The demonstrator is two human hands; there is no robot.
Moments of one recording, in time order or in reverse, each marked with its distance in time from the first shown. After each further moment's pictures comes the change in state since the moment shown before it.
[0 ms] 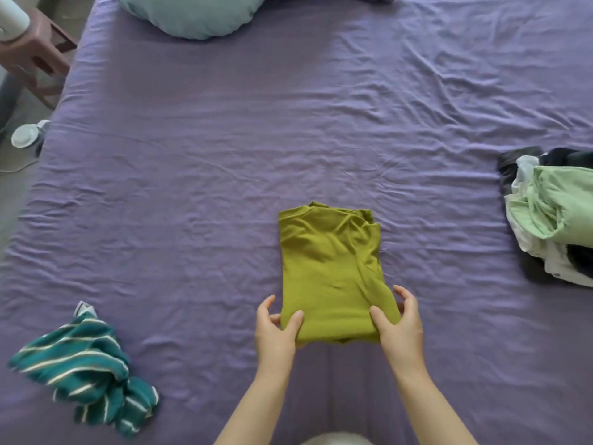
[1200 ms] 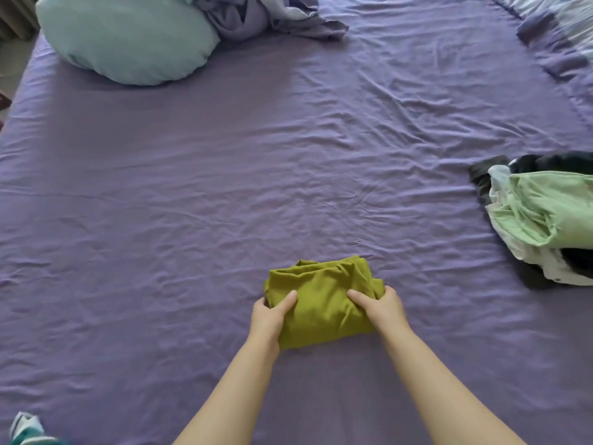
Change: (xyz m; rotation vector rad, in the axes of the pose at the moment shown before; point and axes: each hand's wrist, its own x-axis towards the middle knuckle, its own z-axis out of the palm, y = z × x) left_hand 0.126 0.057 0.036 -0.051 -0.253 -0.173; right_hand 0.102 -0.019 0.061 -0.053 -0.024 0.303
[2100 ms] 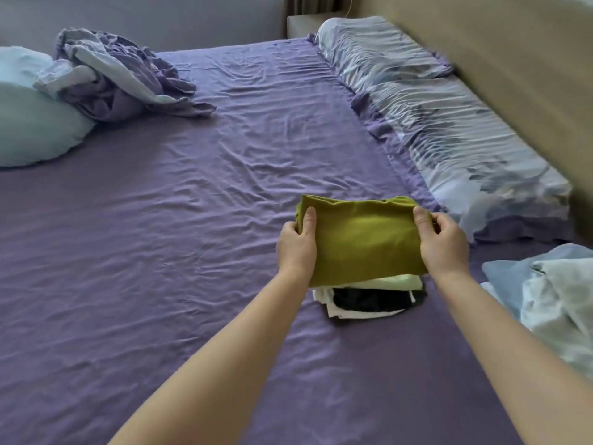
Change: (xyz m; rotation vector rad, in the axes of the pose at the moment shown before) left_hand -0.166 0.096 0.432 0.194 -0.156 0.577; right_hand 0.115 -0.053 -0.470 0.017 0.528 -0.599
